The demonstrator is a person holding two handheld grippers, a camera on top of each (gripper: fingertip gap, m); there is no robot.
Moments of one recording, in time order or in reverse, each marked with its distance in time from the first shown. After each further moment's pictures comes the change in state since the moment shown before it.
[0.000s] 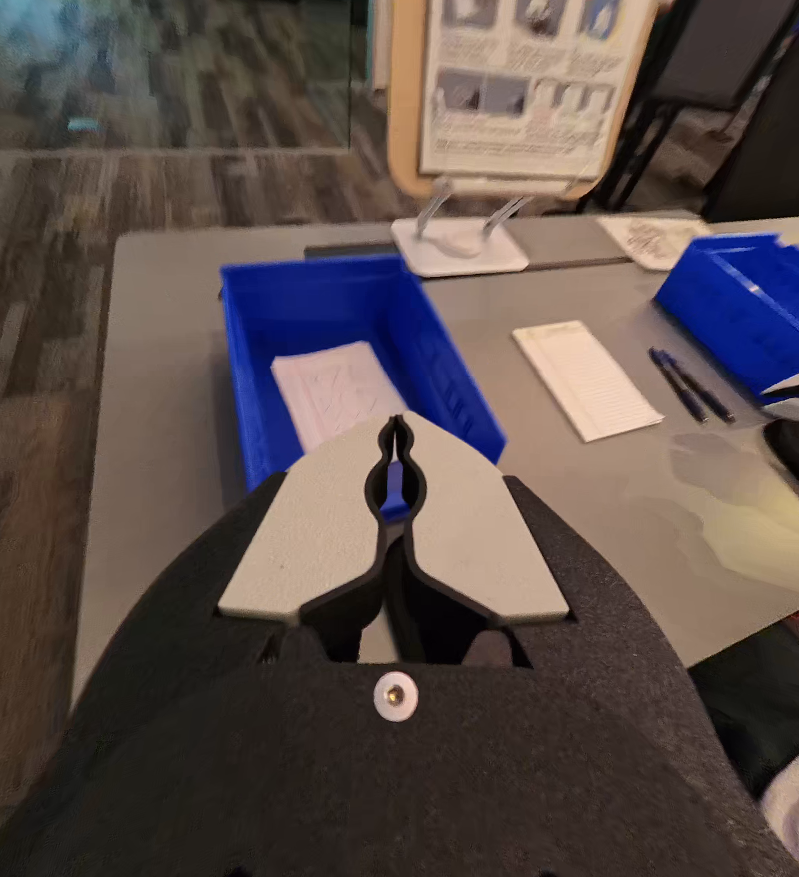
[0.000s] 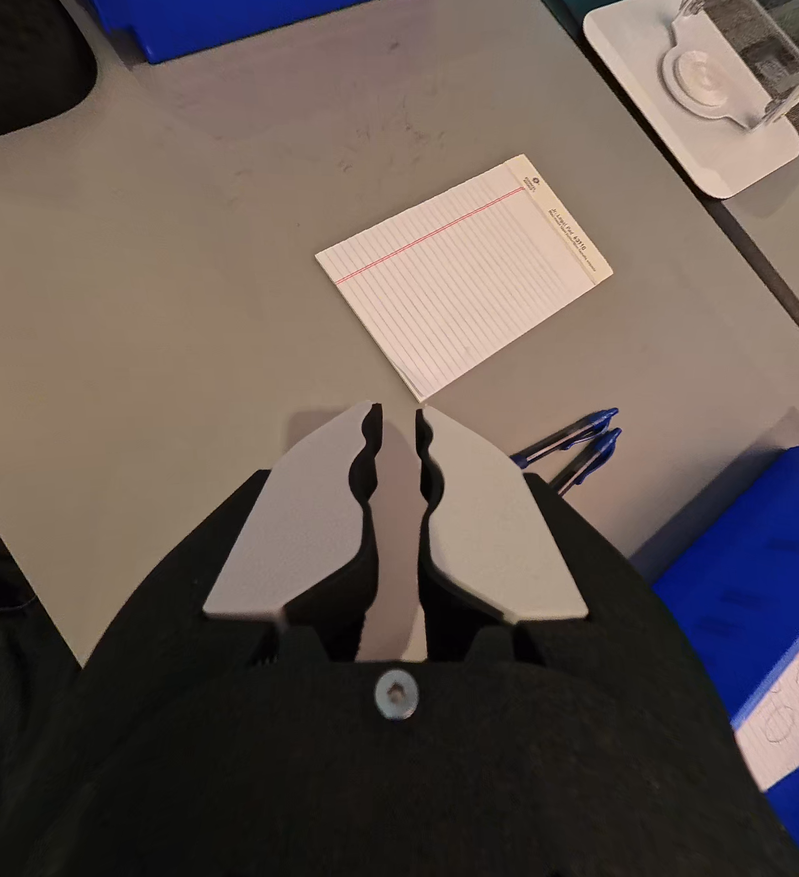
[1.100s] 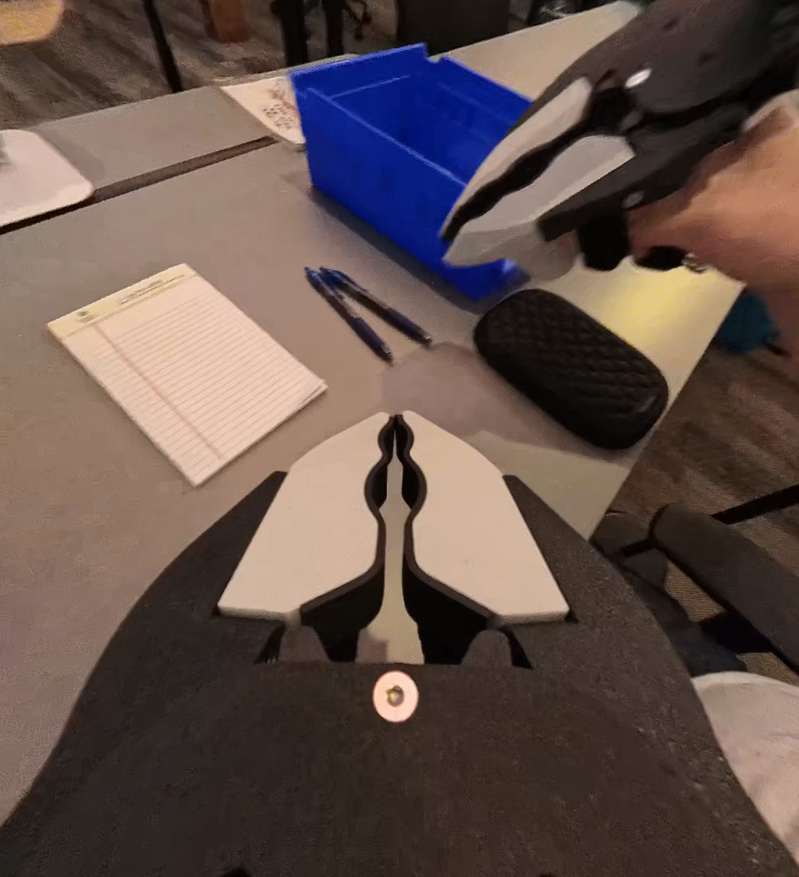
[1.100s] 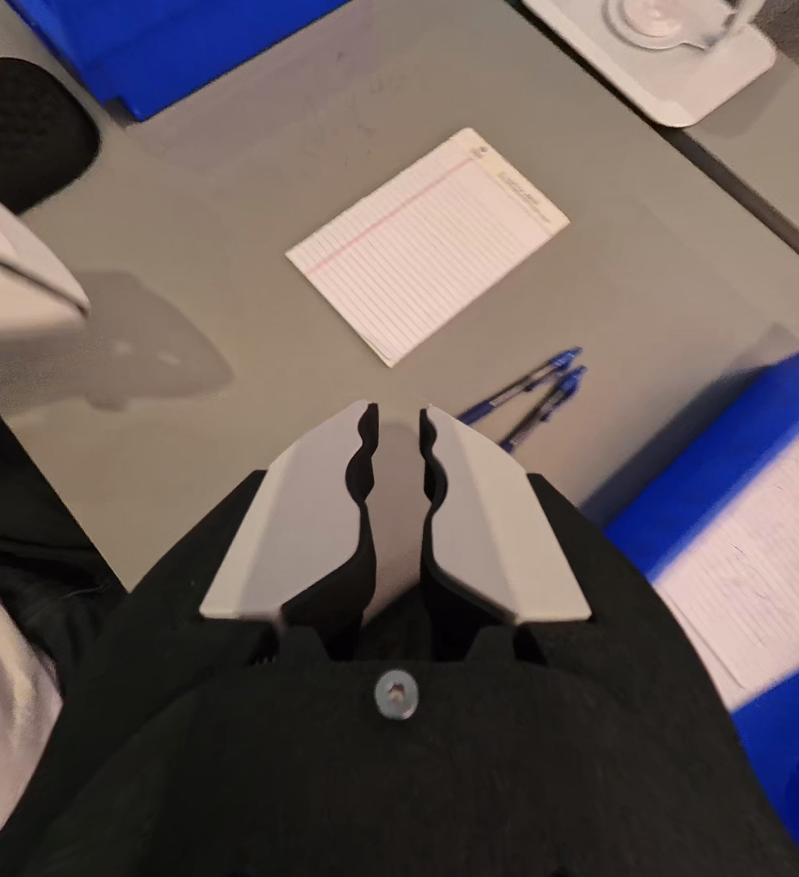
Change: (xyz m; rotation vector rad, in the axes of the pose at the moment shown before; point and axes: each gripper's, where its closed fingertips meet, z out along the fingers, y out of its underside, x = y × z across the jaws) left arm 0.363 0.097 0.133 -0.139 0.475 0.222; right arm 0.032 0.011 -0.044 -0.006 -0.025 0.166
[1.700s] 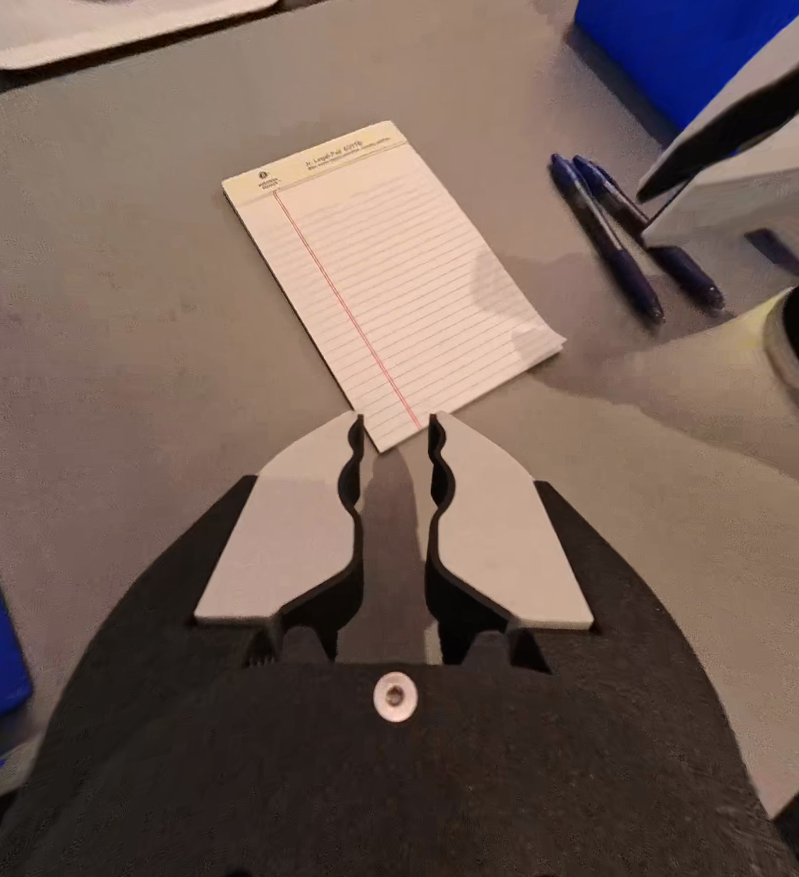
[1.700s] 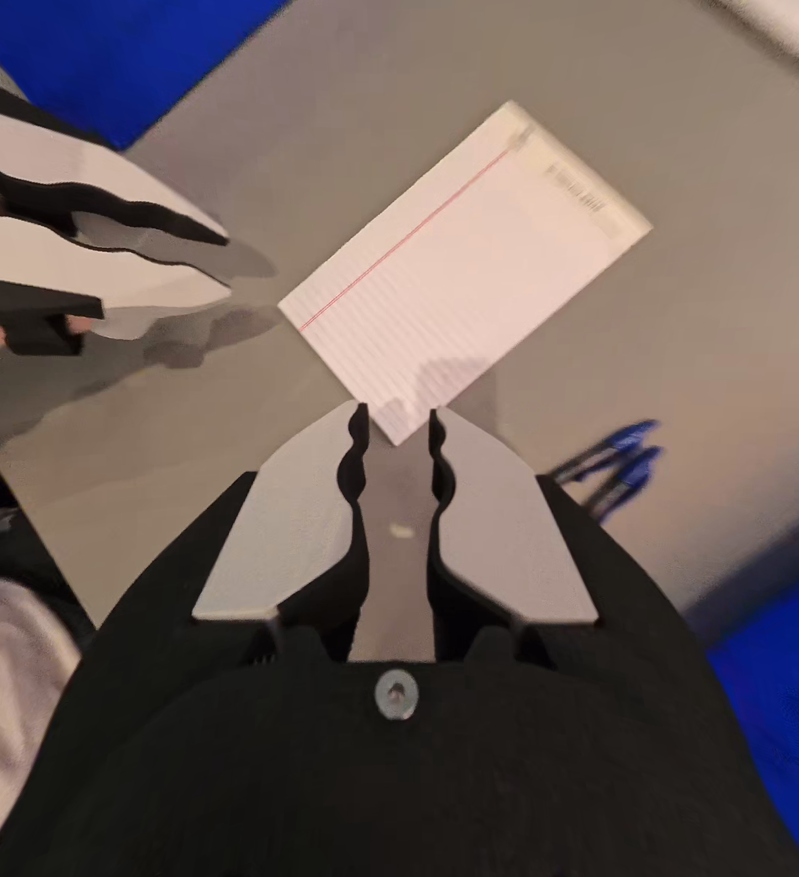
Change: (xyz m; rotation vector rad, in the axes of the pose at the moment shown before) left arm -0.140 0.052 0.041 -0.199 -0.298 -0.113; right arm 0.008 -0.026 0.086 -0.117 -0.155 0.096
